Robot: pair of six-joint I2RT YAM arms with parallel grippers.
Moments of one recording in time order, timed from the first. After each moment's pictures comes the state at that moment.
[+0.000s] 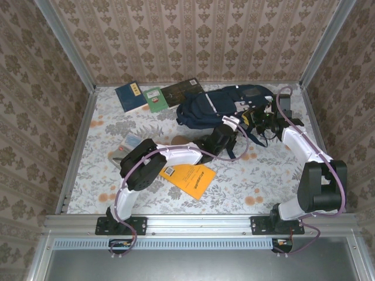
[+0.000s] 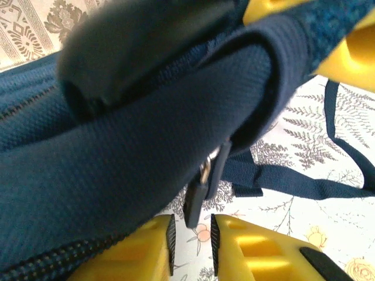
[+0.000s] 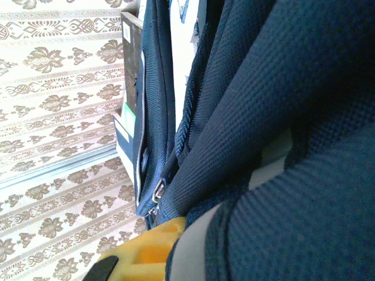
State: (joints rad) left arm -1.05 2.09 1.40 0.26 -0.34 -0.18; right arm -0.01 1.47 1.04 -0.28 -0.53 1.19
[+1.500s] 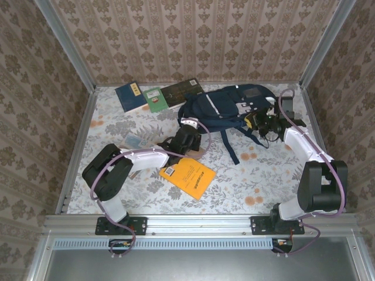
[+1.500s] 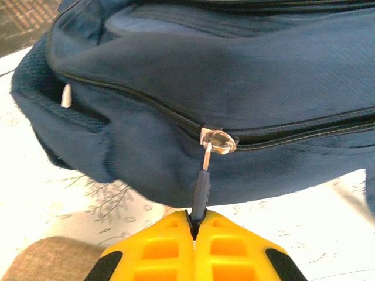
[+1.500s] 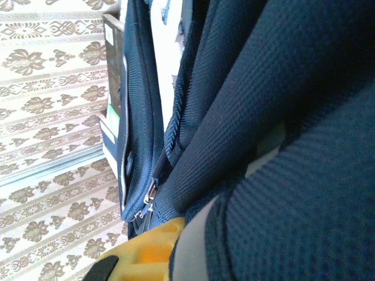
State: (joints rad) left arm -0.84 1.73 0.93 0.19 -0.30 -0.35; right arm -0.06 1.47 1.01 -0.33 -0.54 1.12
